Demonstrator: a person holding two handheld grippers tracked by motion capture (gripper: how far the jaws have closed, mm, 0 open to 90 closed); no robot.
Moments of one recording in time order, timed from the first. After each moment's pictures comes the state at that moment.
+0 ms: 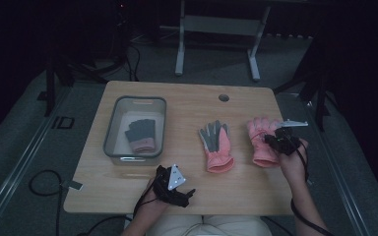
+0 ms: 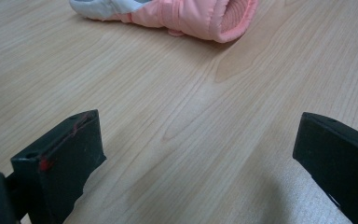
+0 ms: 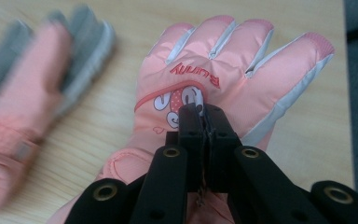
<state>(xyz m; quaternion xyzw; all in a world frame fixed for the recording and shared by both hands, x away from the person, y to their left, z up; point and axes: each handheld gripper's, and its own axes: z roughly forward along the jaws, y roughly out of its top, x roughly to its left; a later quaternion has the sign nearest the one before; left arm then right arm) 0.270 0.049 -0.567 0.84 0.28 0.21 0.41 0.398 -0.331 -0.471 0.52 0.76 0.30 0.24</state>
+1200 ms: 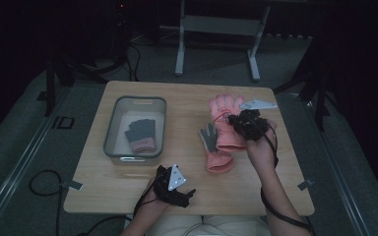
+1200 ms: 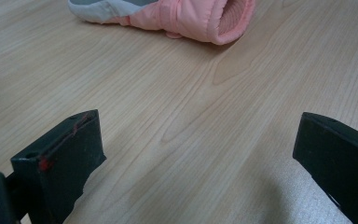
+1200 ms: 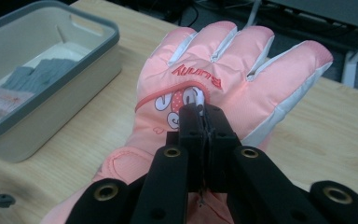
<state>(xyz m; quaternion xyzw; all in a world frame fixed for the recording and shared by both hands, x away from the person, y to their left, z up) 0.270 0.049 -0.566 0.84 0.28 0.21 0.42 0.377 -0.198 -0.386 0.43 0.78 0.38 0.25</state>
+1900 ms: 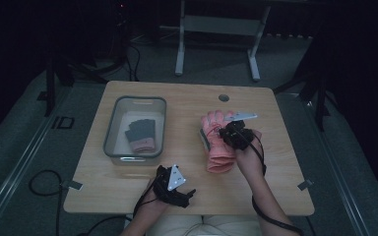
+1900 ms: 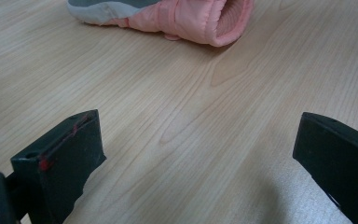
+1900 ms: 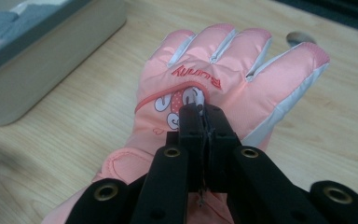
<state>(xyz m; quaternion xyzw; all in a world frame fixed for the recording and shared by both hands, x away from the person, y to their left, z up) 0.270 0.049 -0.566 0.84 0.28 0.21 0.42 0.384 -0.180 -0.441 0.43 0.81 0.33 0.22</state>
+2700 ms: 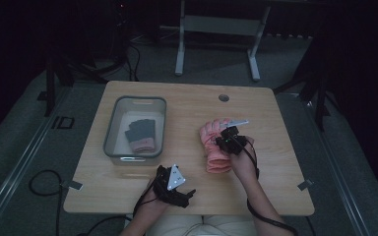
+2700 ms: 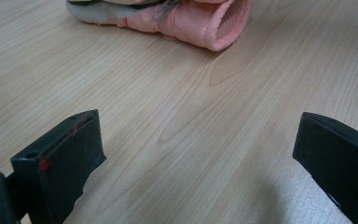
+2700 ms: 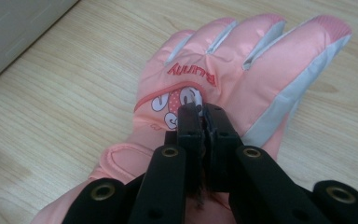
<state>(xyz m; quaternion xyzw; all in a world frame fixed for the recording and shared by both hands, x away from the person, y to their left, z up) 0.270 0.050 -0.566 0.84 0.28 0.20 0.42 0.402 -0.179 -0.493 0.46 0.82 0.31 0.18</state>
